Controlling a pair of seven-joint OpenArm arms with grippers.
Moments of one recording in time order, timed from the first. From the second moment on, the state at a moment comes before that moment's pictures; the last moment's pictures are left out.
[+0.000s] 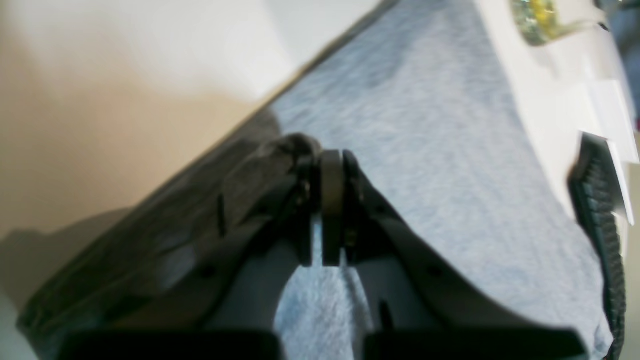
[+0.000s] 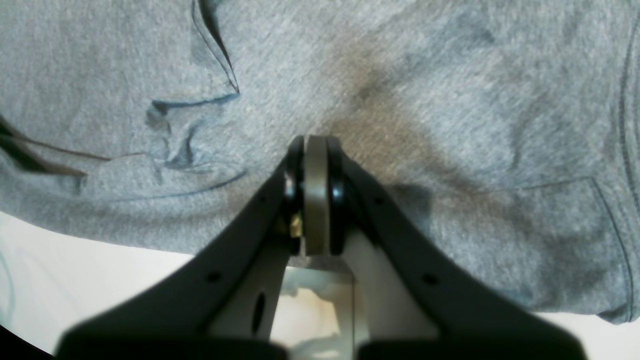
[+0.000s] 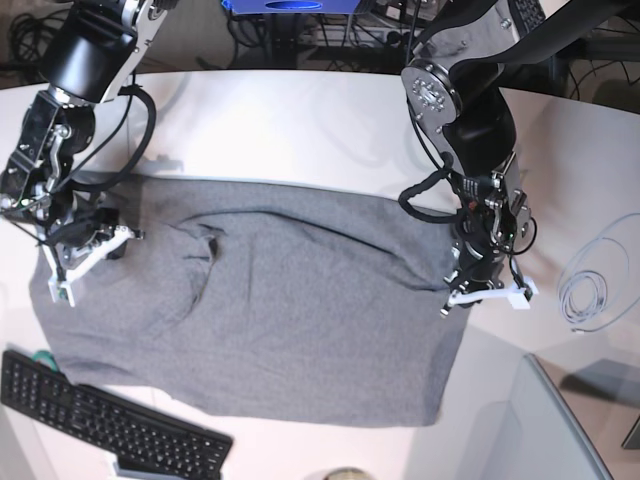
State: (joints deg) left arm -21.3 2.8 -43.3 45.7 -13.0 -12.8 16.5; right arm 5.3 -2.3 32.0 82.6 8.3 28.7 -58.4
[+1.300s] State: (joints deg) left arm -0.3 -1.5 -30.4 66.7 -13.2 -10.7 13.4; right arm 3.4 -2.3 31.9 82.7 8.2 28.8 -58.4
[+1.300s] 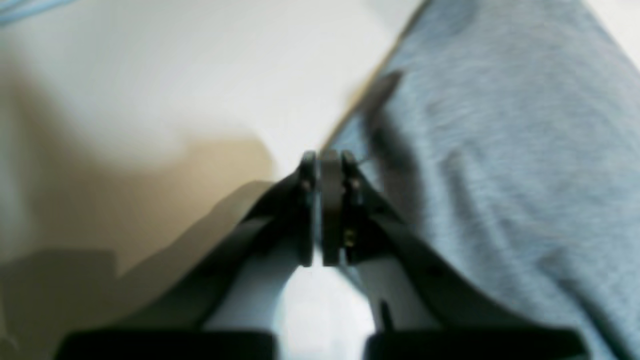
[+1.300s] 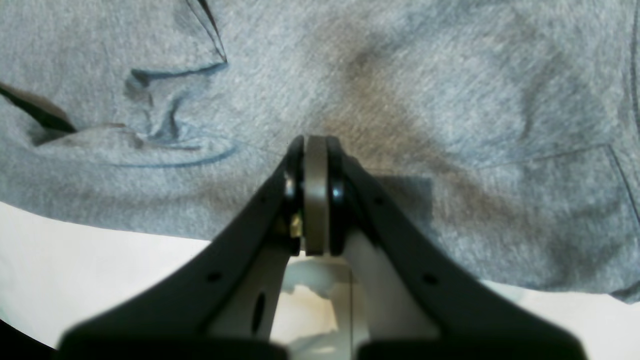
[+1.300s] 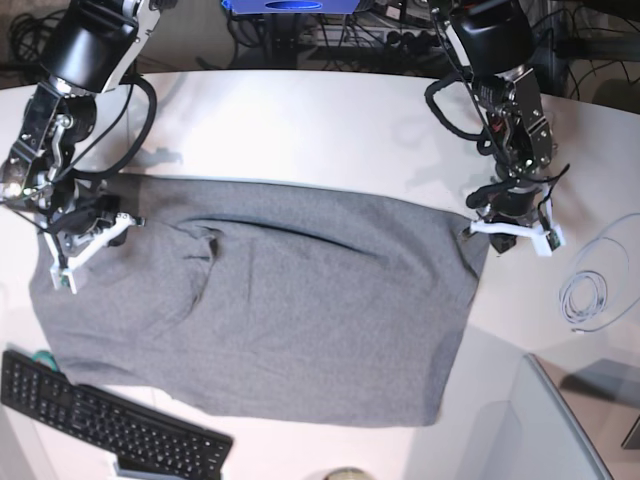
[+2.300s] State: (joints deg) left arm -2.4 -4.3 -26.4 58.2 -13.2 -11.0 12.5; right arm 3.2 -2.4 31.9 82.7 8.3 28.8 -58.4
